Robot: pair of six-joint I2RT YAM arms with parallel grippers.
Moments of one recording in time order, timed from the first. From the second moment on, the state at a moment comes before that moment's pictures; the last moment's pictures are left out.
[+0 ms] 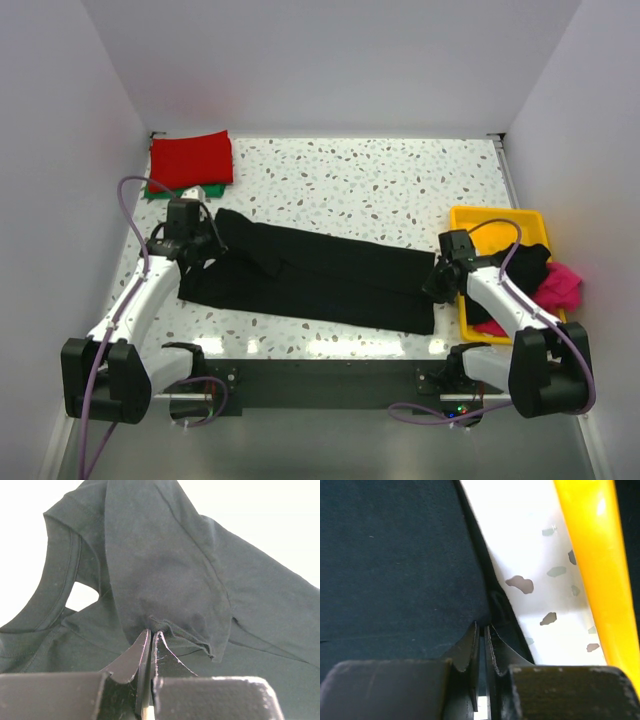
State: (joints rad) left arm -0.09 1.13 0.76 -0.48 0.03 -0.45; right arm 0.14 1.17 0.57 -0.63 0.04 0.73
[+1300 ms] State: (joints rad) left arm -0.07 1.46 1.35 -0.48 0.06 -0.48; right arm 0.03 1.50 1.07 -0.60 0.09 0.68
